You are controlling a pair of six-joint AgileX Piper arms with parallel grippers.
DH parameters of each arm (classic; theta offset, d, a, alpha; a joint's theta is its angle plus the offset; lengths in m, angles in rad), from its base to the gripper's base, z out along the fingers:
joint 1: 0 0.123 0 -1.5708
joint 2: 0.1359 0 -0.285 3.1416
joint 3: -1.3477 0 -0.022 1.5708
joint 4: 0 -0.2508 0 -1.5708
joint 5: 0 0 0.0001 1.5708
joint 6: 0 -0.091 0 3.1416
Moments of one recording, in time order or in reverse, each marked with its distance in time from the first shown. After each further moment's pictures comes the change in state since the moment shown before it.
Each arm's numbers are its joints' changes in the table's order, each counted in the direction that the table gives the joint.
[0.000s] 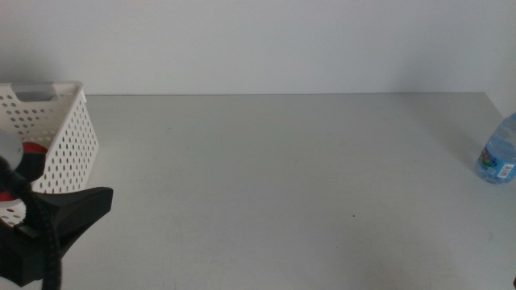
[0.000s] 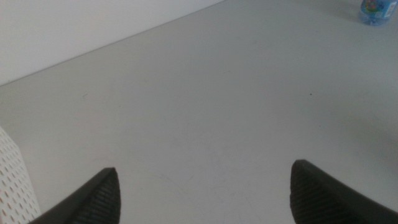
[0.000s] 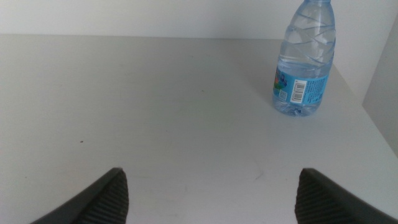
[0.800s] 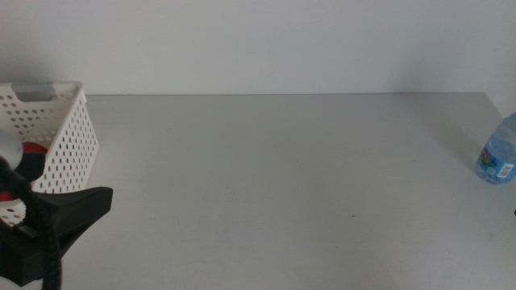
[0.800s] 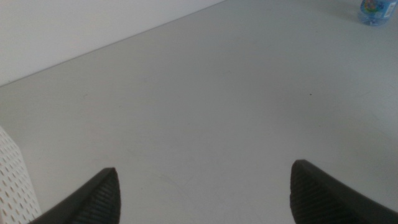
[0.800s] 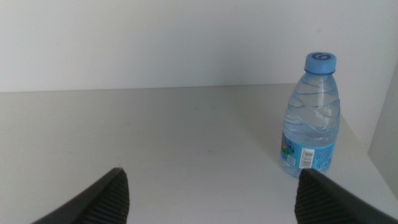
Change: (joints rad) left arm 0.000 0.000 0.000 -0.007 0.000 0.000; right arm 0.000 0.435 0.177 0.000 0.304 -0.062
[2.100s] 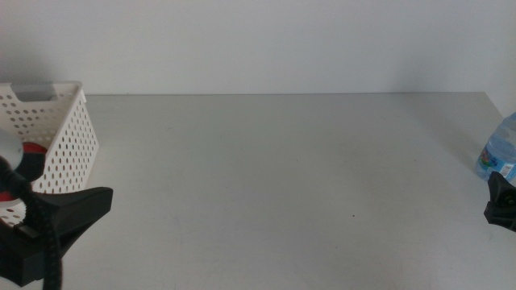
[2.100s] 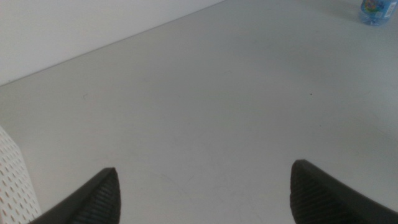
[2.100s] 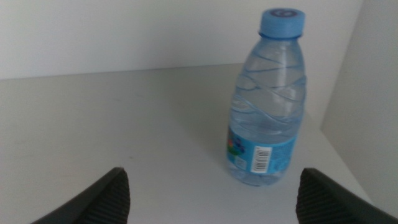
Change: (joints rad) left arm 0.000 0.000 0.000 0.000 0.000 0.000; right arm 0.000 0.911 0.003 -0.261 0.879 0.175
